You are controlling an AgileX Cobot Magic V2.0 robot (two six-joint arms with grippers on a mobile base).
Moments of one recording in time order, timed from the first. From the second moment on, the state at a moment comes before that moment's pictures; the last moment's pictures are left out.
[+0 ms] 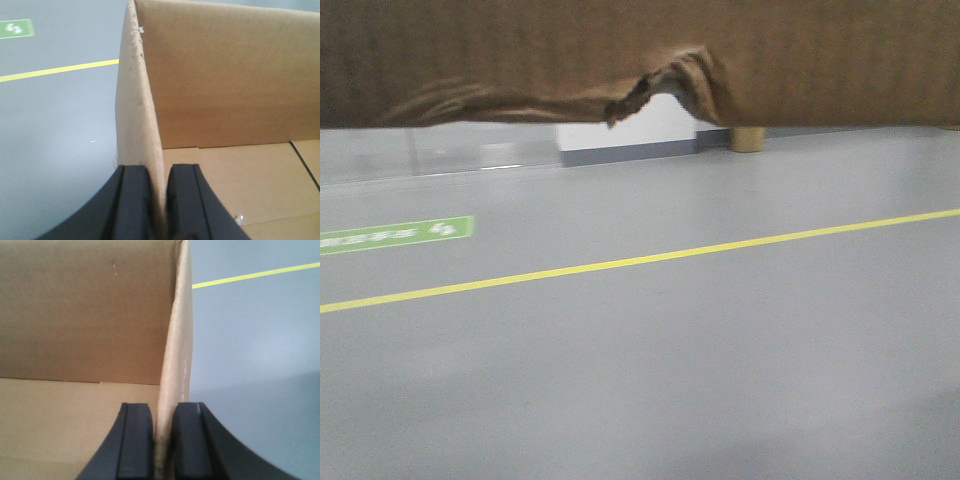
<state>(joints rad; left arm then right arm) 0.02 0.93 -1.67 -0.17 1.29 -0.04 0.11 0.95 -1.67 0.19 1.30 -0.02</state>
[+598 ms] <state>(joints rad) 0.02 0.93 -1.67 -0.17 1.29 -0.04 0.11 0.95 -1.67 0.19 1.30 -0.02</state>
